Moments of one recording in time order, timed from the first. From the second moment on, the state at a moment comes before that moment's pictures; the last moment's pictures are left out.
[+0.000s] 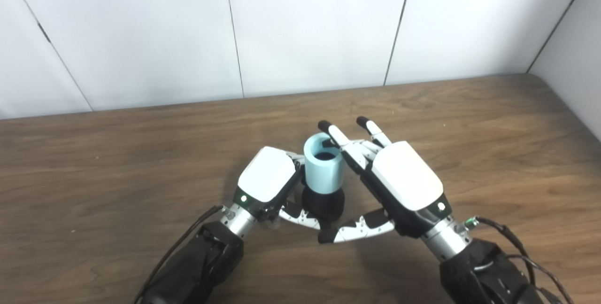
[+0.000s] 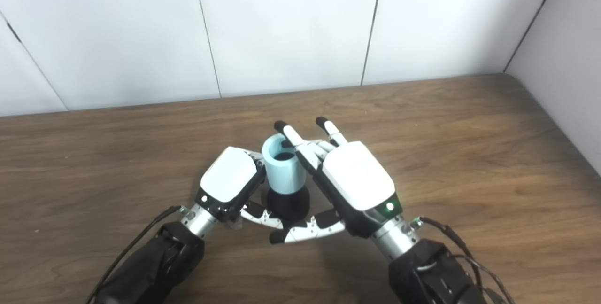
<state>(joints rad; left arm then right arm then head) -0.45 0.18 -0.66 0.42 1.00 -0.32 0.39 0.01 -0.30 0.23 -0.61 -0.98 -0.02 0.17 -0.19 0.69</state>
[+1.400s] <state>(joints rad) -0.45 0.18 -0.66 0.42 1.00 -0.32 0.39 0.04 -0.25 0.13 -0.38 -0.65 -0.32 -0.11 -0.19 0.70</state>
